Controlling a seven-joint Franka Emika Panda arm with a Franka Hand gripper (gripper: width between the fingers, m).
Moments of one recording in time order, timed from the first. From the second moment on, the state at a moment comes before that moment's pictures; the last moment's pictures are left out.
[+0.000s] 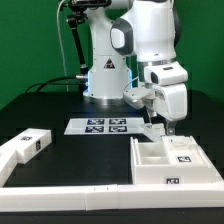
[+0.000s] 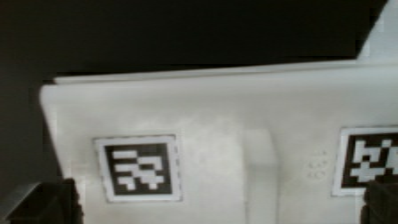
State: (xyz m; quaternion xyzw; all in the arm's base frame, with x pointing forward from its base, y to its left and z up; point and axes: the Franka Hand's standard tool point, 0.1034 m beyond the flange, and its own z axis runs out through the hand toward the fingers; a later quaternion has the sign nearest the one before) arm 0.375 0.113 0.014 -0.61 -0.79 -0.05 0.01
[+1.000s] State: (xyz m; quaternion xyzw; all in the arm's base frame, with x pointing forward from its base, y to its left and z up) arm 0.374 0.108 0.013 -0.68 -0.73 -0.02 0.02
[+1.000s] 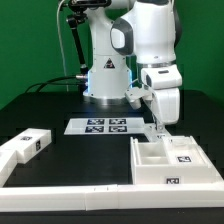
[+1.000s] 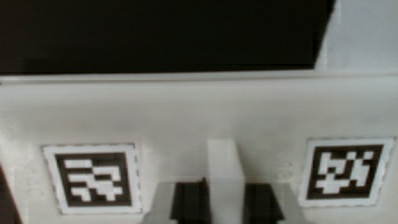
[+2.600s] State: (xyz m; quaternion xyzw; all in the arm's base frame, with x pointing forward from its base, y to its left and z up) arm 0.412 0.071 0.058 -0.69 -0.72 0.02 -0.01
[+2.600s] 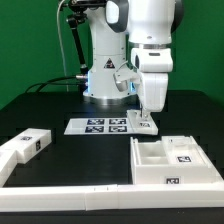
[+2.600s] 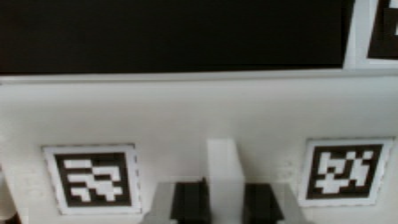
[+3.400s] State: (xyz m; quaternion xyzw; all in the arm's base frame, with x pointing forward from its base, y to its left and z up) arm 0.421 0.069 0.060 -0.71 -0.70 0.00 -0.01
